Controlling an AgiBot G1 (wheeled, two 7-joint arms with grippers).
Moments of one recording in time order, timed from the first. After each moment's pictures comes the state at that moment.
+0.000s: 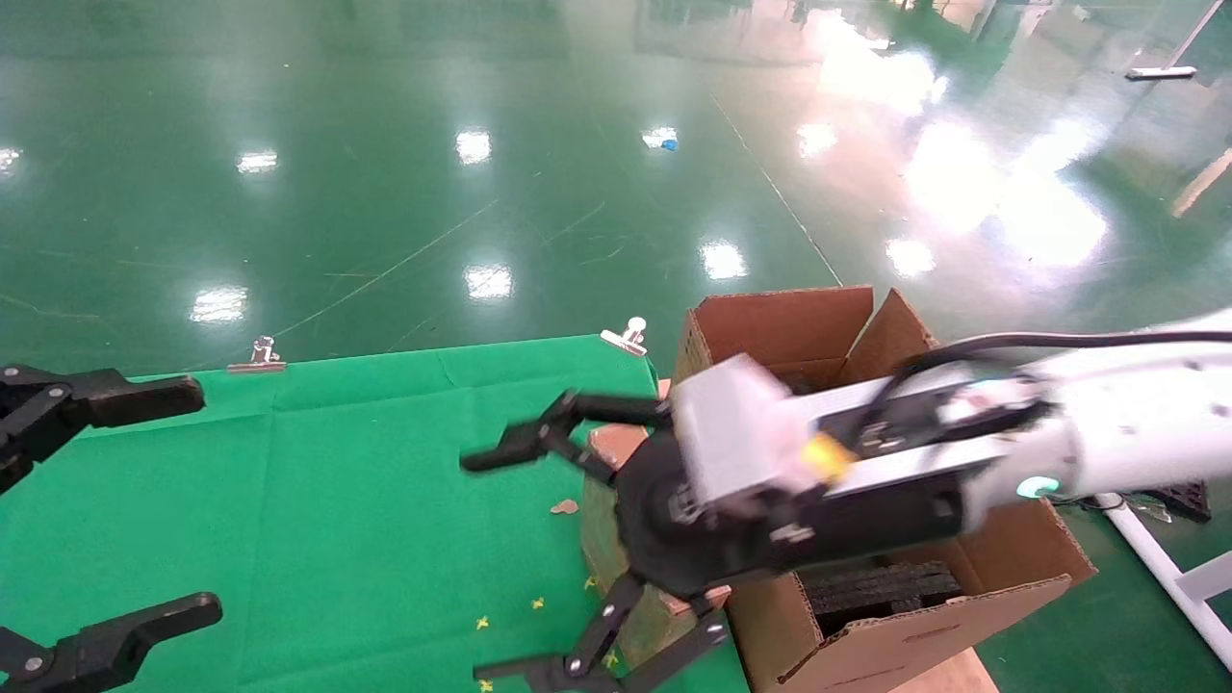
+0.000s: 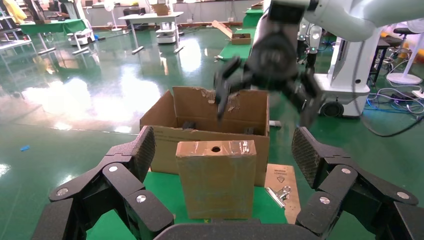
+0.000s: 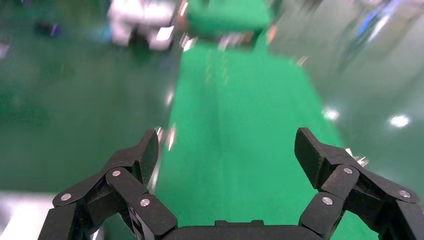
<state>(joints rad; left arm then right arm) -1.07 0.61 0.28 -1.28 0.73 1.50 -0.19 1.26 -0.68 -0.47 1.35 -1.01 -1.55 0.19</state>
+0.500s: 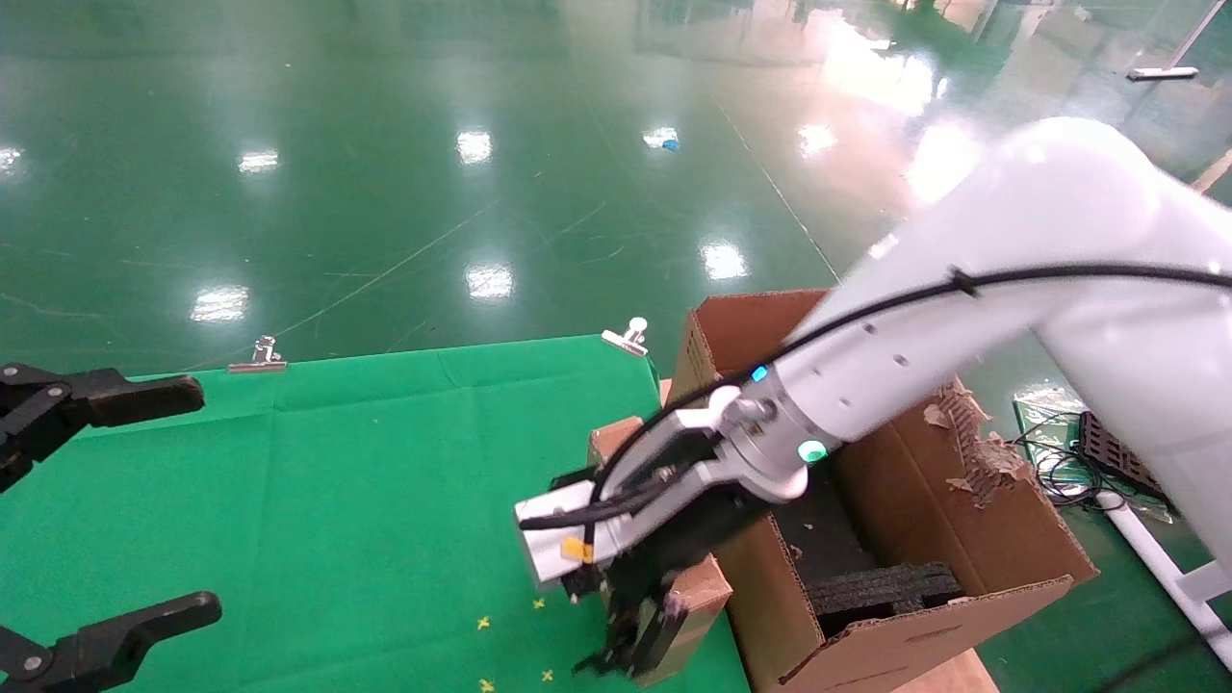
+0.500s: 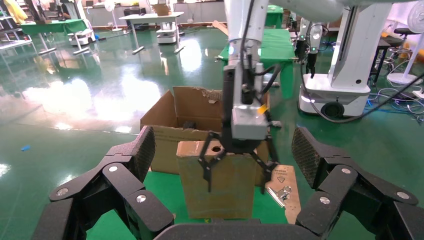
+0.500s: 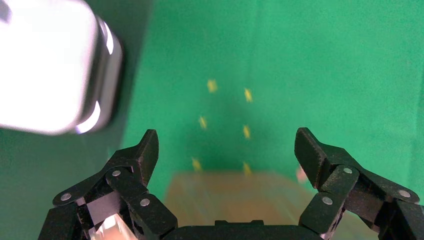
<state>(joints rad) -1.08 0.61 0.28 -1.28 0.73 1.50 -0.19 1.71 -0.88 -0.98 1.35 -1.44 -1.58 0.40</state>
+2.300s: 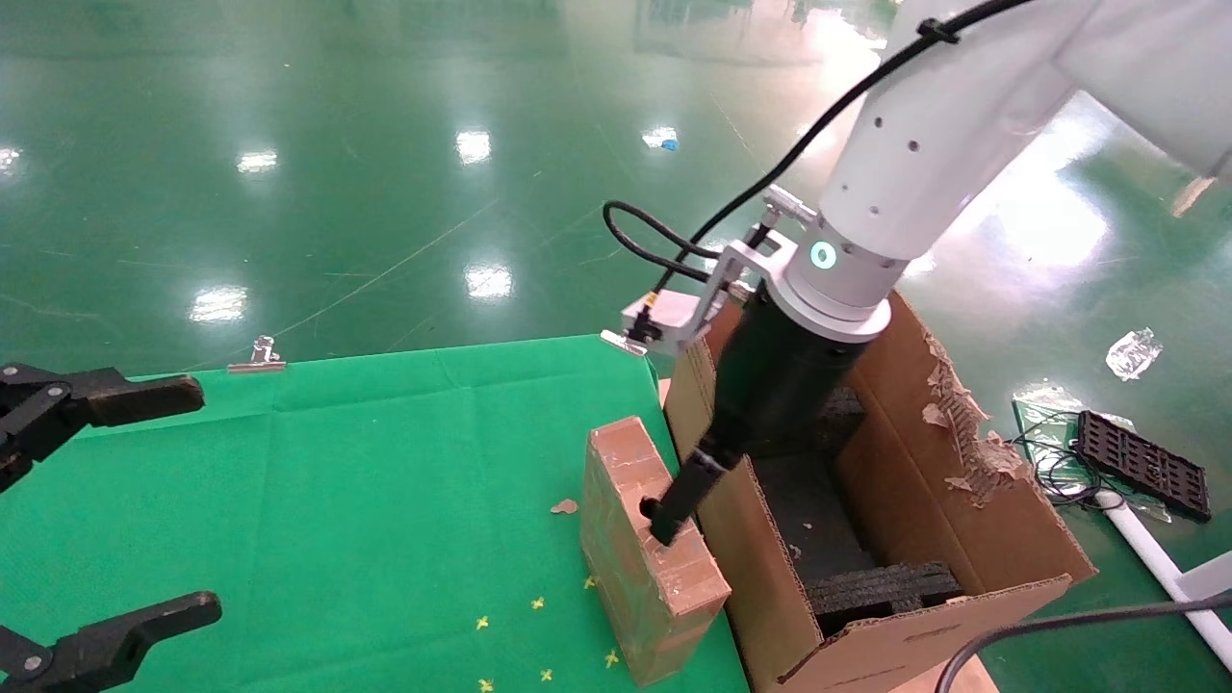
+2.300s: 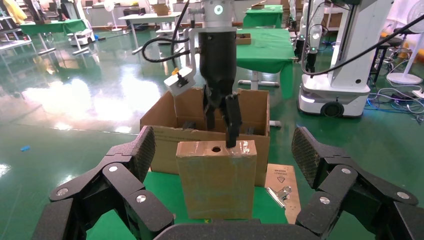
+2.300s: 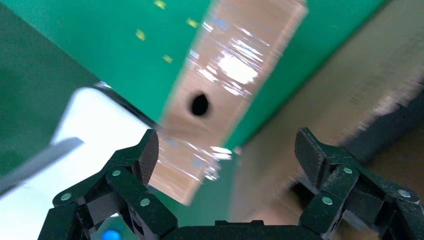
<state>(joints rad) -1.08 0.61 0.29 -1.28 0.73 1.49 -0.18 2.19 -1.04 -1.73 0.94 -1.21 -1.57 1.22</state>
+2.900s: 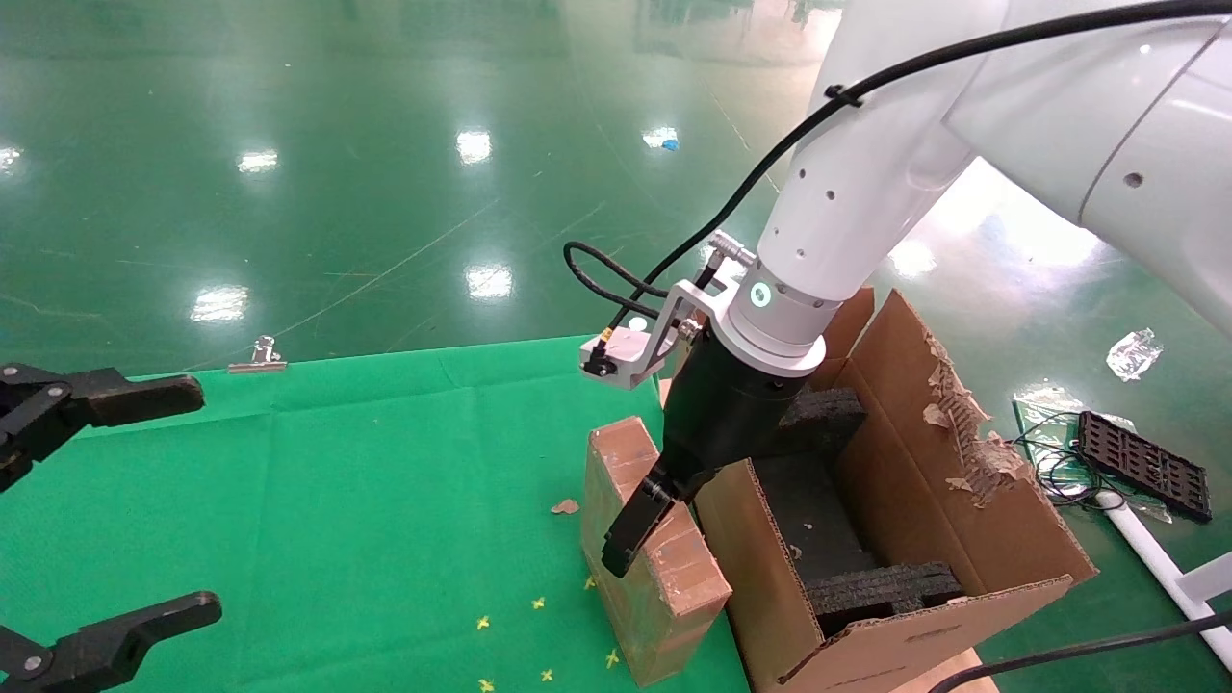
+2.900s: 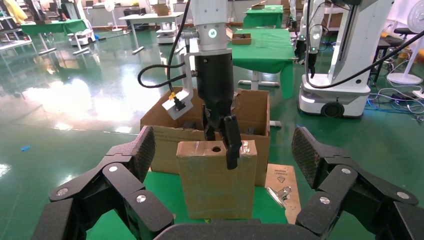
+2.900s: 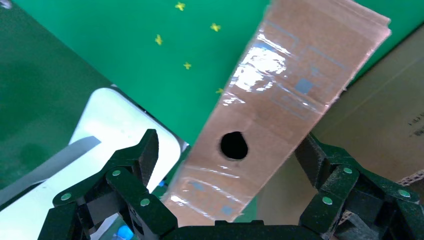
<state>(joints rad) -1.08 0.61 0.29 -1.28 0.73 1.49 -0.18 2.12 -1.12 -1.77 0.81 -1.17 -1.54 1.24</state>
